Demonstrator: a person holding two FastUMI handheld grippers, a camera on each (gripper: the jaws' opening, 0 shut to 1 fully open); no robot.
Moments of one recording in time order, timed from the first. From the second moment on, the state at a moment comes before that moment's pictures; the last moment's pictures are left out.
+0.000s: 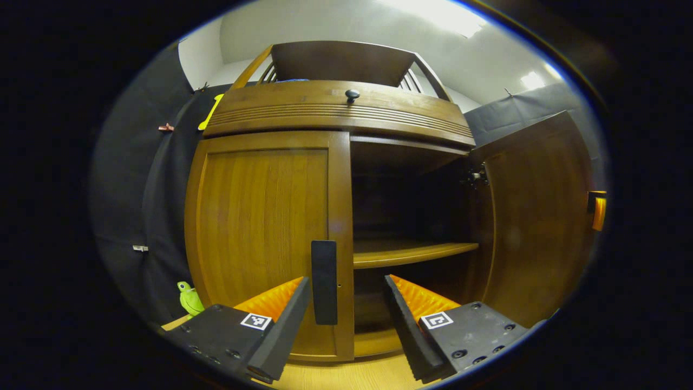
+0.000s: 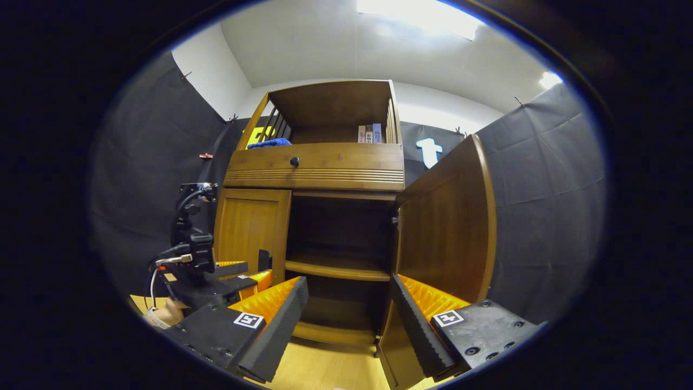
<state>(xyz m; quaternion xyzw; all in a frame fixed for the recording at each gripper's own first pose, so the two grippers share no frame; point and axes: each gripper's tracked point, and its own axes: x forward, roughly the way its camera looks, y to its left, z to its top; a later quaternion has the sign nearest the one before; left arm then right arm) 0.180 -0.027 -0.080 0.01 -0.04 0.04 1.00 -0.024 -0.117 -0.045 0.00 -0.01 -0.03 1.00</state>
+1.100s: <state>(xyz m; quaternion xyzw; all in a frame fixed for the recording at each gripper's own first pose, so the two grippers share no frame) 0.213 0.001 -0.114 -0.02 0.02 0.06 1.00 0.002 -0.141 -0.073 0.00 0.02 -0.03 1.00</state>
